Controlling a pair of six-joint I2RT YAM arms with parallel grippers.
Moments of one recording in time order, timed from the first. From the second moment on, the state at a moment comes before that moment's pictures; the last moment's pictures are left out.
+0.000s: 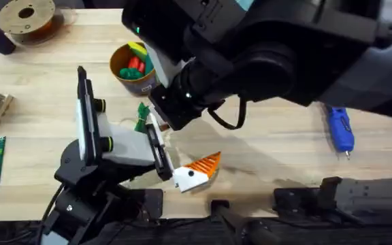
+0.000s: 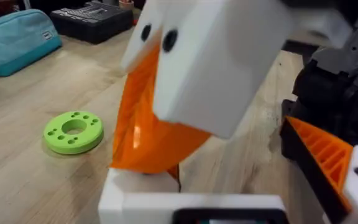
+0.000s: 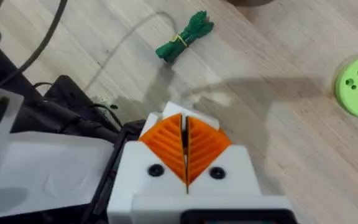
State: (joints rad) left arm -0.43 0.01 0.01 -0.07 0.77 -0.09; right arm 1.06 1.58 1.53 -0.98 -0.03 0.35
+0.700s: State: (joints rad) left arm -0.43 0.01 0.01 -0.07 0.76 -0.09; right arm 1.03 1.51 1.52 -0.99 -0.02 0.35
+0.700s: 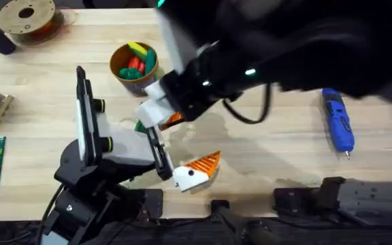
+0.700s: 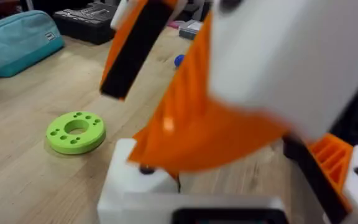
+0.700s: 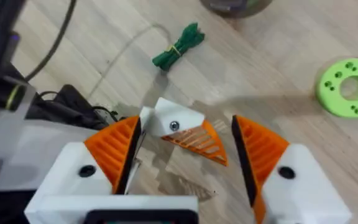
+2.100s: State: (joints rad) left arm -0.43 0.01 0.01 -0.07 0.76 -0.08; right arm 0.64 0.81 1.19 -1.35 -0.46 0.00
